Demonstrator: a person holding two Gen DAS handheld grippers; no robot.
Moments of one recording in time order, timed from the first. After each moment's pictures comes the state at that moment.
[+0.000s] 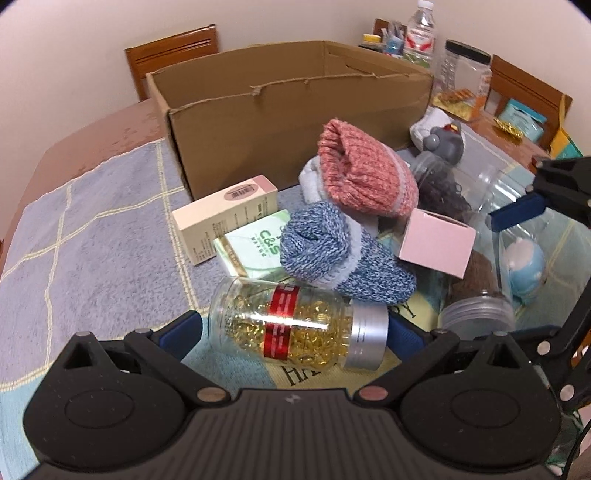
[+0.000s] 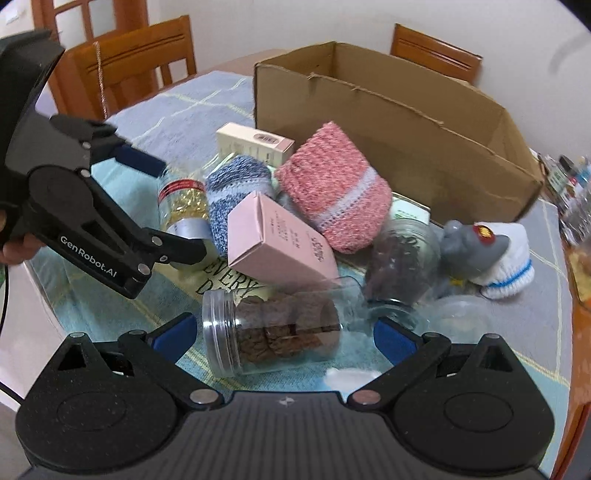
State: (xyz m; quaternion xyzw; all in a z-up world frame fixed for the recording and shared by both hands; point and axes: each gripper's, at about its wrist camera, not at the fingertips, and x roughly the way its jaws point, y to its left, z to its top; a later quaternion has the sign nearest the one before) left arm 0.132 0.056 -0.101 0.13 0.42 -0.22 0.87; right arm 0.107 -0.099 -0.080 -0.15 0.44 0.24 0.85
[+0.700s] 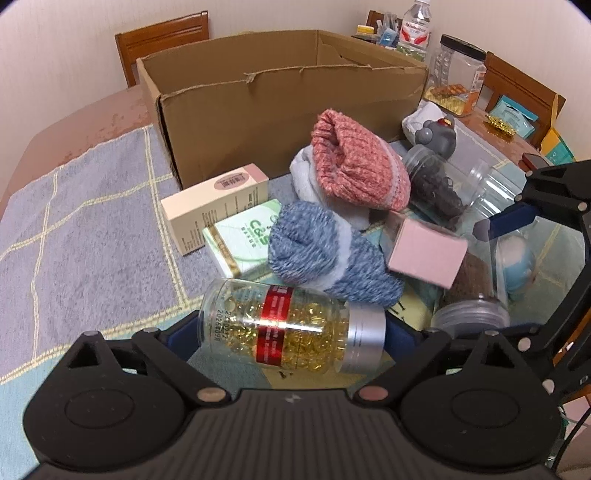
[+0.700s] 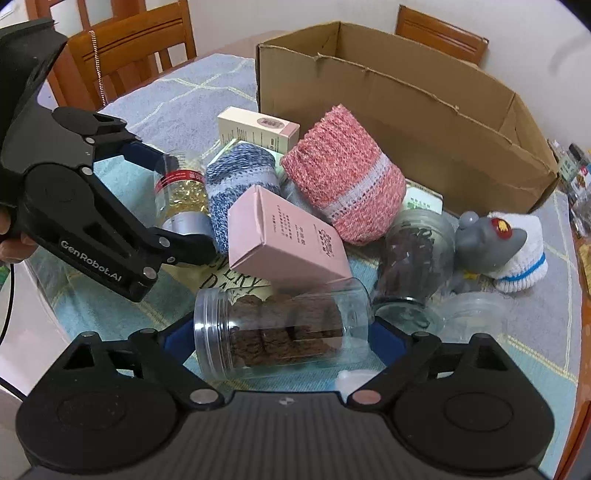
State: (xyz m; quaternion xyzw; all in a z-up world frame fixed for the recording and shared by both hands) left arm 0.133 0.061 -0.100 0.11 0.45 -0.23 0.86; right arm 0.114 -0.095 -0.082 -0.14 0.48 0.24 0.83
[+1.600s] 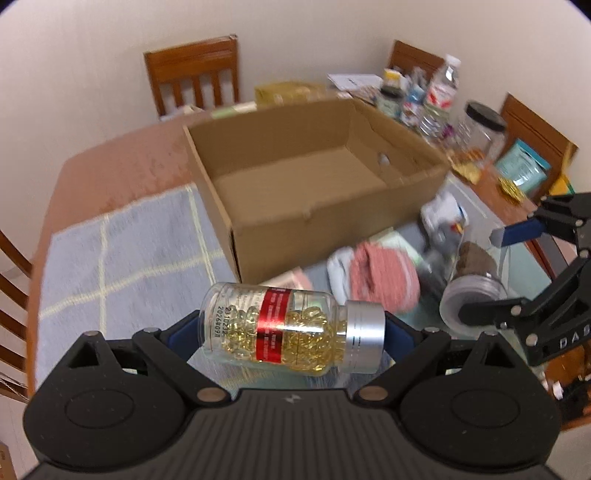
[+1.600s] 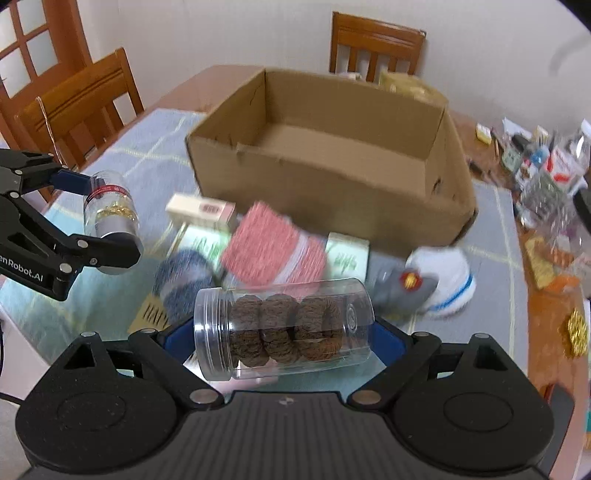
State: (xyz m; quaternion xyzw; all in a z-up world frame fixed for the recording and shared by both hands) left arm 0.174 0.074 0.001 0.08 0.43 -0.19 0.88; right arm 0.157 -0.117 0.000 -0.09 0.47 0.17 0.86
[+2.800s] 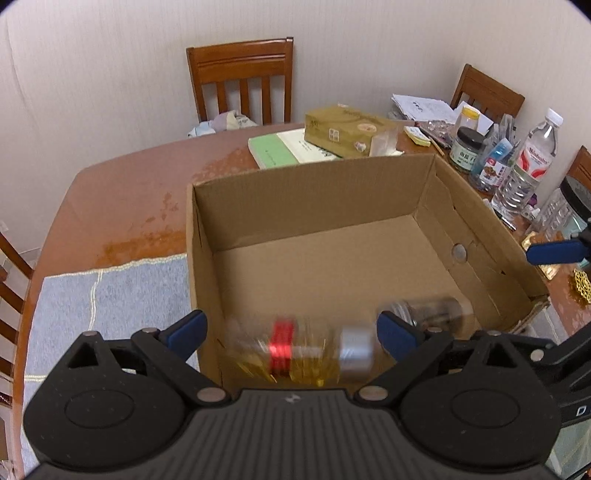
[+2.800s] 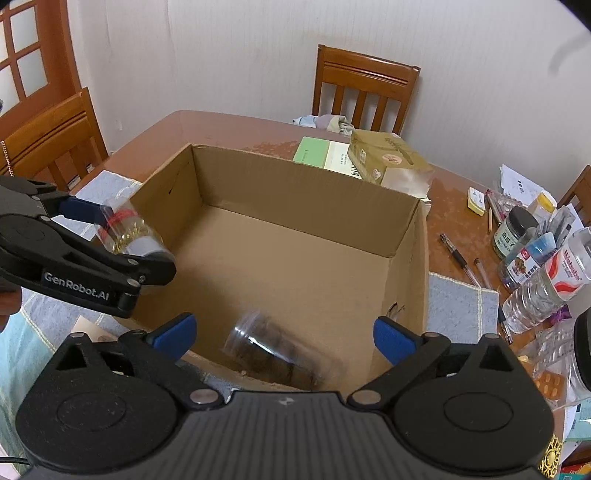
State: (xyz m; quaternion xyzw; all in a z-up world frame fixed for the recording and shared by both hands) left arm 0.314 0.021 -0.012 0.04 0.44 -0.10 0.89; right arm 0.303 -0.147 0.011 -0.10 0.43 0.17 0.88
